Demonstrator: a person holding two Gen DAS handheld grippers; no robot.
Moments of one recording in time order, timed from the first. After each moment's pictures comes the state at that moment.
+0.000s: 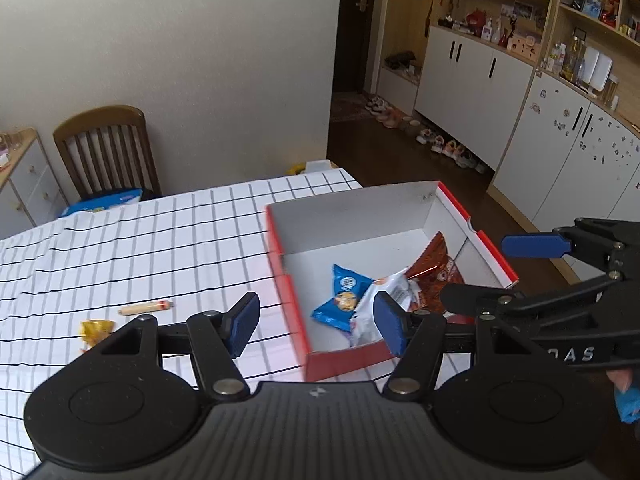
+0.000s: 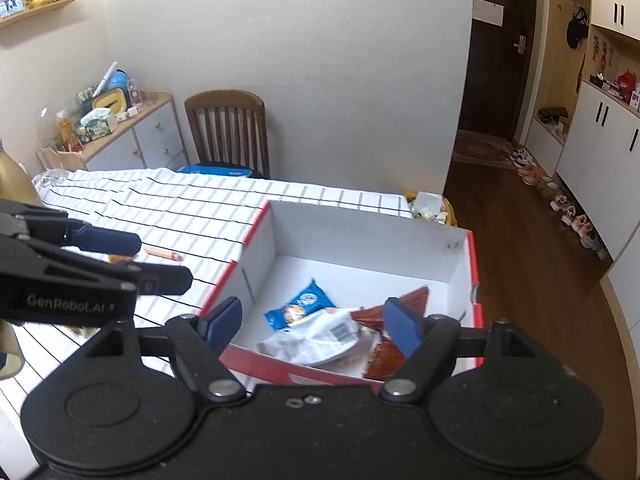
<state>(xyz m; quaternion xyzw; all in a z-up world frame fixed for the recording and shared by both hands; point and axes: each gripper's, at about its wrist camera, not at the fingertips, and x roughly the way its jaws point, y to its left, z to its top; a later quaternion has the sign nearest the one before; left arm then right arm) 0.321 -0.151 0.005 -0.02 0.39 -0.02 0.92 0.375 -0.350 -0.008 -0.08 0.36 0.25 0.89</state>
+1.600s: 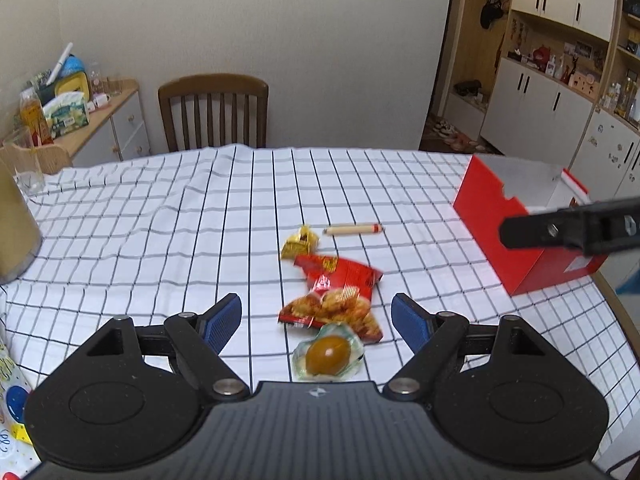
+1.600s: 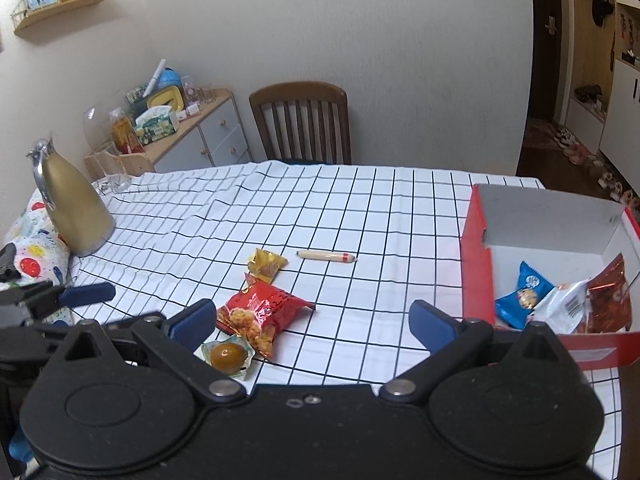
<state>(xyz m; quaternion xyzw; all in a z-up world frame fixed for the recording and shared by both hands) 0.191 0.094 -0.079 -0.06 0.36 0.05 0.93 0.294 -0.138 -0.040 -0.03 0.38 0.28 0.88</state>
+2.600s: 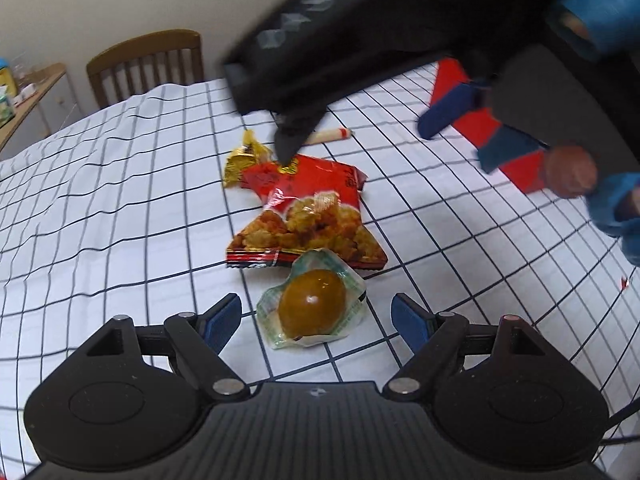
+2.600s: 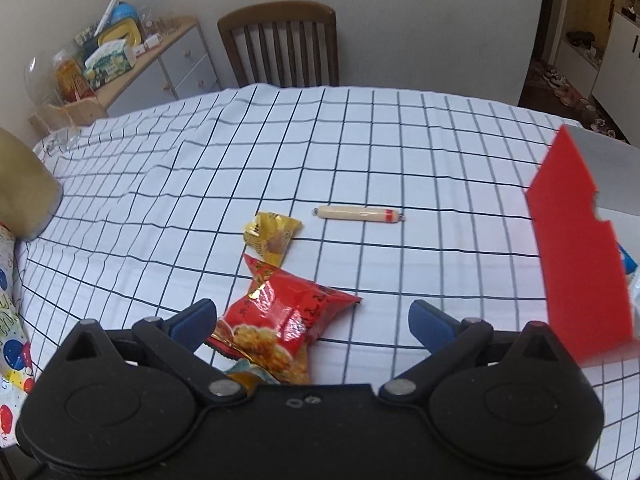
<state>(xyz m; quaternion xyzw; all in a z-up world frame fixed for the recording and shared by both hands) 0.231 0.082 -0.178 0.01 0.43 -0.04 0.90 0.356 -0.020 -0.116 -0.05 0.48 0.22 0.85</state>
